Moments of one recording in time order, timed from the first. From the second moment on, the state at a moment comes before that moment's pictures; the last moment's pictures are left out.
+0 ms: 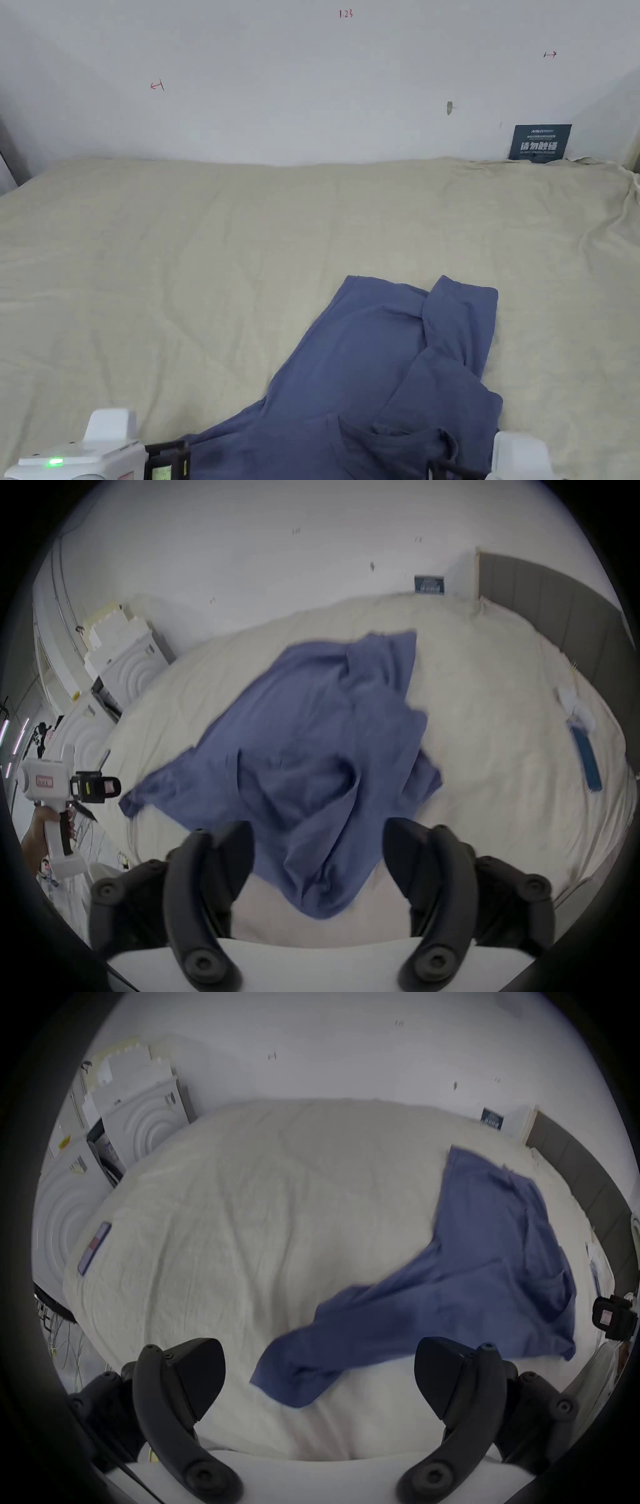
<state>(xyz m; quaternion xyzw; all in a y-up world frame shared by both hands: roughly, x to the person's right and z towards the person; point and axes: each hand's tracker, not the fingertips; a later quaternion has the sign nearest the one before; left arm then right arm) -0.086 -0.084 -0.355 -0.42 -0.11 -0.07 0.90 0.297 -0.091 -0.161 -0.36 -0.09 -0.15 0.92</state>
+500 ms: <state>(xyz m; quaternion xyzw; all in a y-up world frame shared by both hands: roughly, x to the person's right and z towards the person) -0.028 0.011 -0.335 -0.20 -0.16 -0.04 0.97 0.327 0.025 -0.156 -0.13 -0.17 -0.05 0.98</state>
